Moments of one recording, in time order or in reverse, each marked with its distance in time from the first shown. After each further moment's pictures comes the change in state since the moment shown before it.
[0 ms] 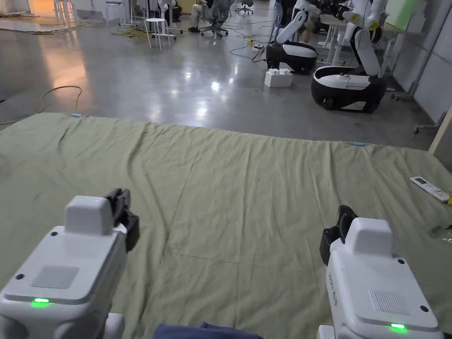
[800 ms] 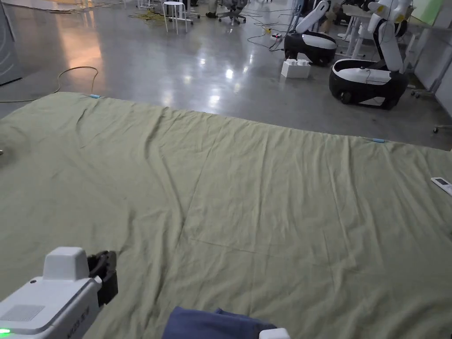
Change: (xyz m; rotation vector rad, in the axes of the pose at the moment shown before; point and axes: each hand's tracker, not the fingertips) left arm -0.068 -0.096 0.021 -0.405 -0.067 0.173; right arm -0.113 -0.159 0.067 -0.520 0.365 0.069
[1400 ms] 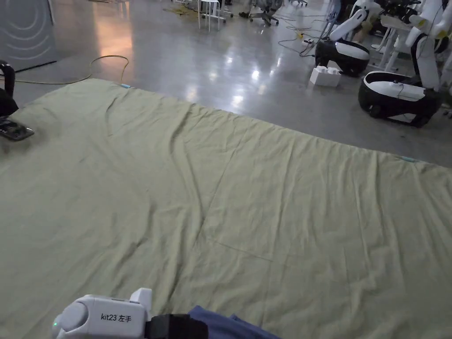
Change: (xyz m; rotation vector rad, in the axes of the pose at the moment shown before) left arm -0.020 -0.096 -0.131 -0.739 -0.749 0.614; right arm 0.021 -0.032 -0.028 -0.086 -0.046 -0.065
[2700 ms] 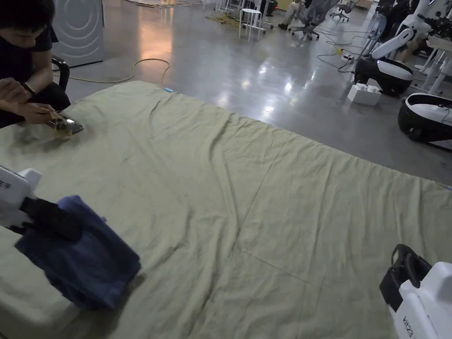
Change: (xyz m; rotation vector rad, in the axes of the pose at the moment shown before) left arm -0.004 0.163 0.337 0.153 0.498 -0.123; right arm 0.051 0.204 0.079 0.533 -0.095 0.010
